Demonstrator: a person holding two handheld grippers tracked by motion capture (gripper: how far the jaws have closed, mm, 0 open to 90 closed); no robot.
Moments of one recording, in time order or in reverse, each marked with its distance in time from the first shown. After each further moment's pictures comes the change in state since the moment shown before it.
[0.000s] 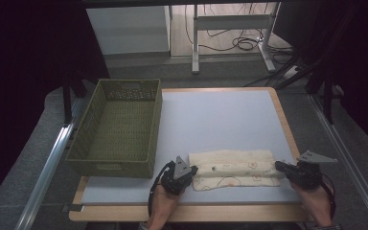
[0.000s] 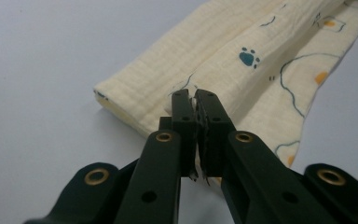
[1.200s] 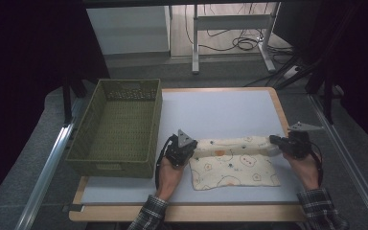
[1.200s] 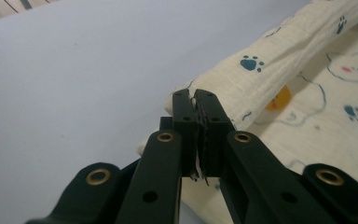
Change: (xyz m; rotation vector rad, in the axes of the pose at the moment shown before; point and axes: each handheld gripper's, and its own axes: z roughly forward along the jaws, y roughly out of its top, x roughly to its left) left arm 0.050 0.043 0.041 -0.016 0.081 -0.073; right arm -0.035 0.064 0.047 0.000 -0.038 -0.002
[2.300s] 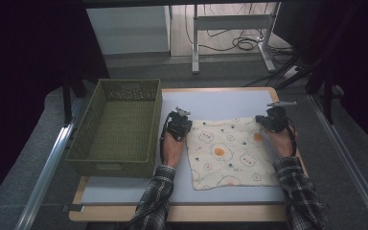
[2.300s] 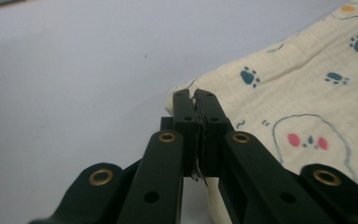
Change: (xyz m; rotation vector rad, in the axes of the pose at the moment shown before) left arm 0.071 0.044 0.069 0.083 0.108 -0.130; right arm -0.026 0.058 0.095 0.032 -0.071 0.059
